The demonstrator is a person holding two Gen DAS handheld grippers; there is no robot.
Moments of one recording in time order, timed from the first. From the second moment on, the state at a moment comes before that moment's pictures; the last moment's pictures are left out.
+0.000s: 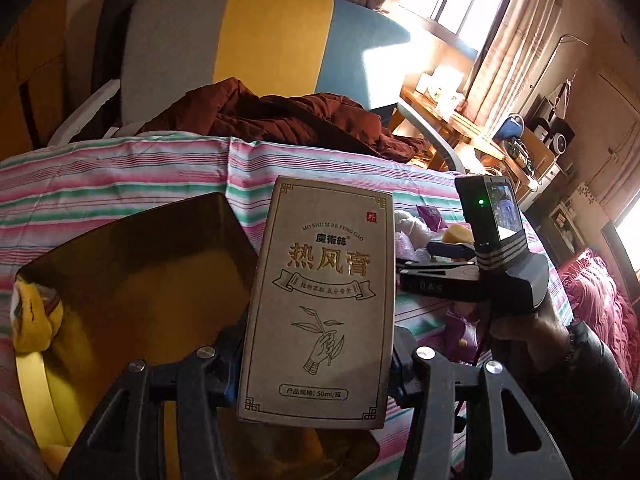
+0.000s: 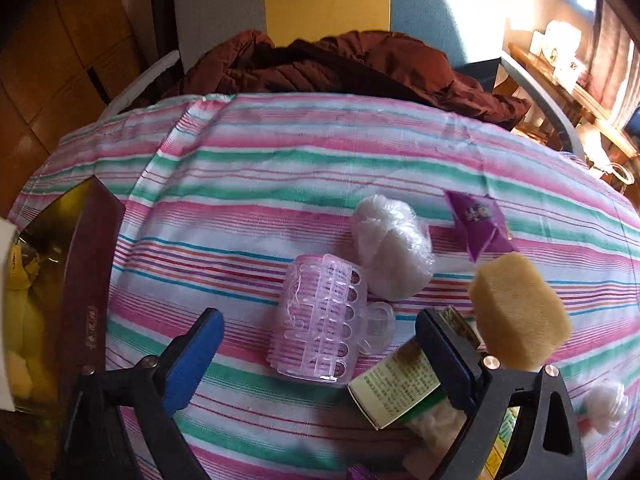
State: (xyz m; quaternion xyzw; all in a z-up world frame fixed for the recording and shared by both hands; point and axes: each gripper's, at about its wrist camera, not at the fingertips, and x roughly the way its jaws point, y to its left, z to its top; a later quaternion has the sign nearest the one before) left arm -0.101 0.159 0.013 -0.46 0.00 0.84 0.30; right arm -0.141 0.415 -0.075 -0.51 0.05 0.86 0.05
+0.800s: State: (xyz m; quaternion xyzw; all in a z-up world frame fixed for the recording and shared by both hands) left arm -0.075 -0.047 0.010 -0.43 -0.14 0.89 0.12; right arm -0.100 0.283 0.009 -0.44 0.03 0.89 -0.08
